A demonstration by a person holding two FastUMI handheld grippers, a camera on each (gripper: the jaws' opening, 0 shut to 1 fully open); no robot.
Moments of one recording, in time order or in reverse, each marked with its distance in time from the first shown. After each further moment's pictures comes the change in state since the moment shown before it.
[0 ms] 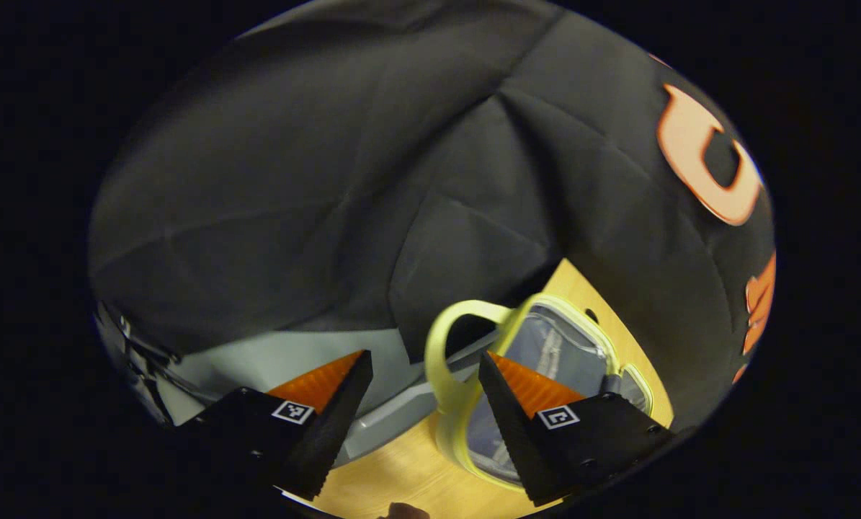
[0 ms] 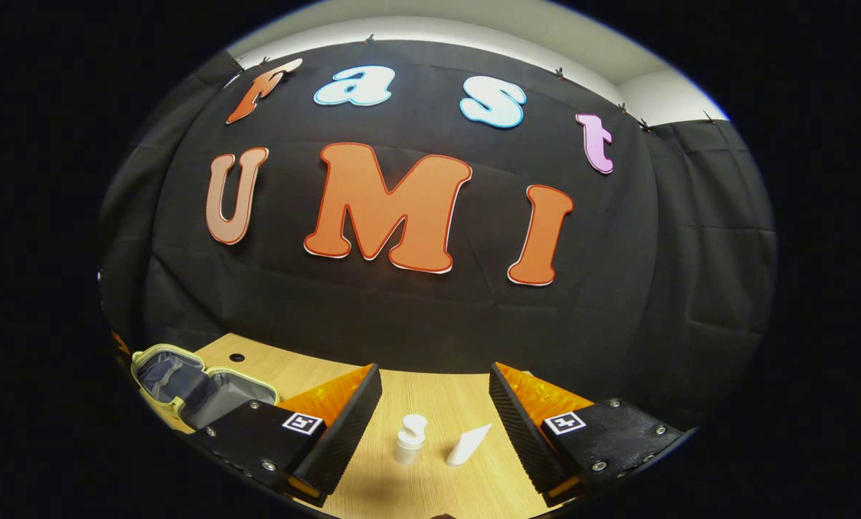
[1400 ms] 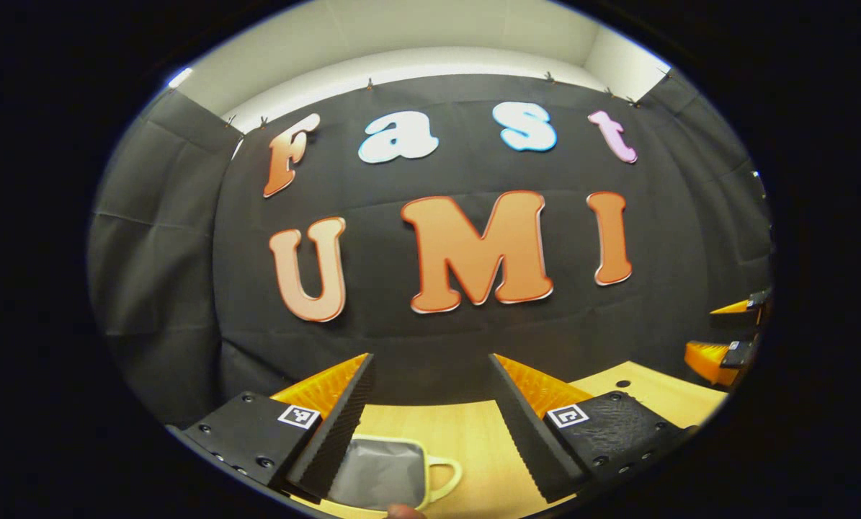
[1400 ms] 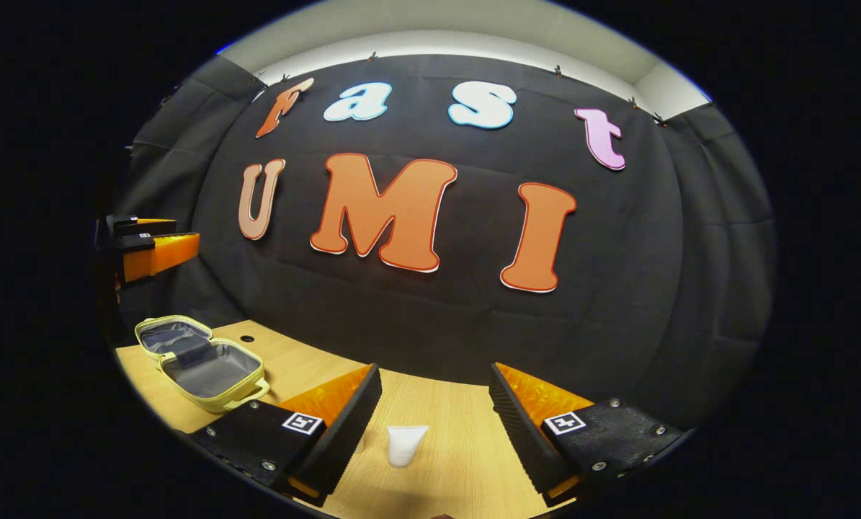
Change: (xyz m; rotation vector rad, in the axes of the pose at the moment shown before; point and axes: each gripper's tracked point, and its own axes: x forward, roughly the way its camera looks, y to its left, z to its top) left arm -0.450 -0.397 -0.031 0.655 -0.729 -0.494; right arm 0.009 -0.118 -0.044 -0.023 -0.082 0.206
